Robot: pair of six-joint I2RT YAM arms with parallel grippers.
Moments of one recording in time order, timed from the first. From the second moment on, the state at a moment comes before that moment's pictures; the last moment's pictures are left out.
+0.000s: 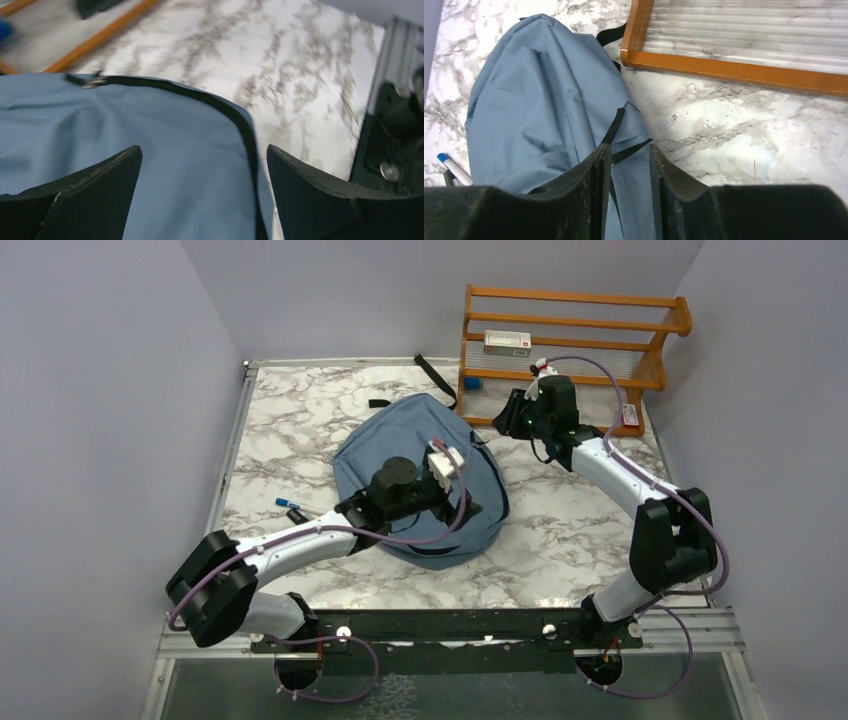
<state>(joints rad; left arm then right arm) -0.93 1.35 0.74 0.36 0.25 -0.01 0.31 1.62 1.14 -0.05 -0.13 0.39</state>
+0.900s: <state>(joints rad) -0.44 1.44 0.87 0.11 0.09 -0.61 0.42 1.63 1.20 -0.12 -0.33 0.41</state>
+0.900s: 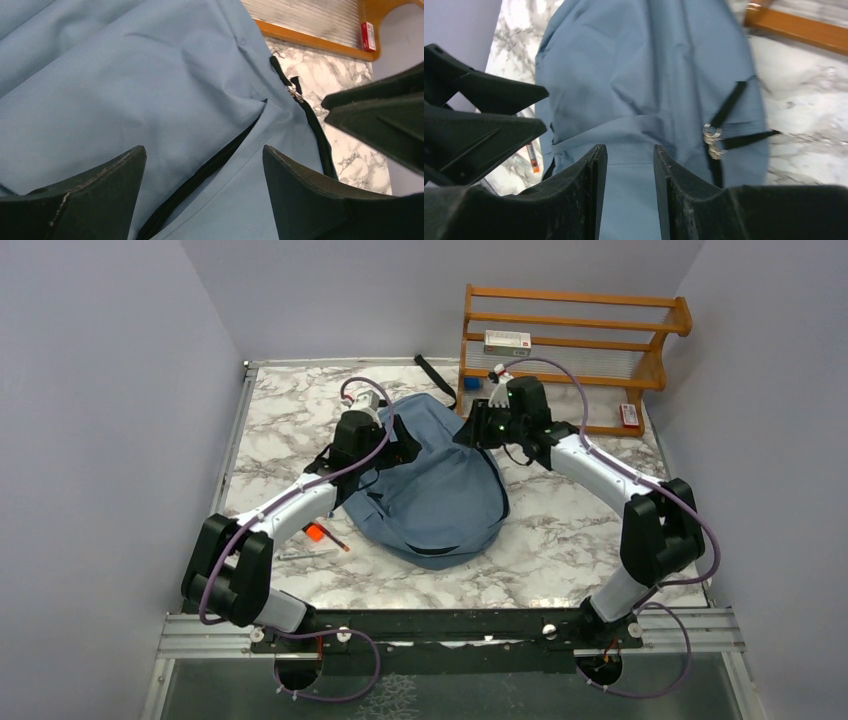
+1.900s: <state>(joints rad) -0.20 1.20 0.70 -0.14 -0.10 -0.76 0.78 1.93 1.54 -0.26 -0.07 0.11</state>
